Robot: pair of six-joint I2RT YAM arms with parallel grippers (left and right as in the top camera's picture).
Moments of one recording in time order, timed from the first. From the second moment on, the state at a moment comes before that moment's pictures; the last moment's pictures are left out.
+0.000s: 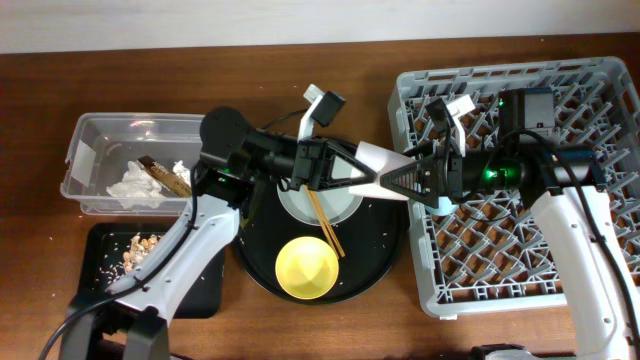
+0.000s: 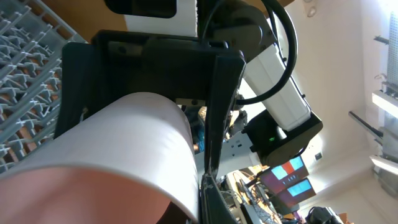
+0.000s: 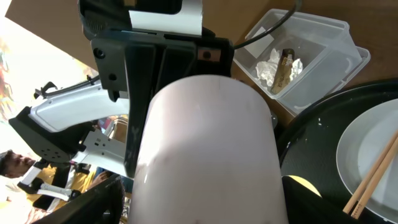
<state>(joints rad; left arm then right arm) -0.40 1.59 1.07 0.84 1.47 -1.26 0.03 1.40 1.31 -0.99 -1.36 -0.19</state>
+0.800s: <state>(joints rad) -0.24 1.58 1.07 0.83 1.48 -1.27 0.03 1.40 1.32 -1.01 -1.01 -0.19</state>
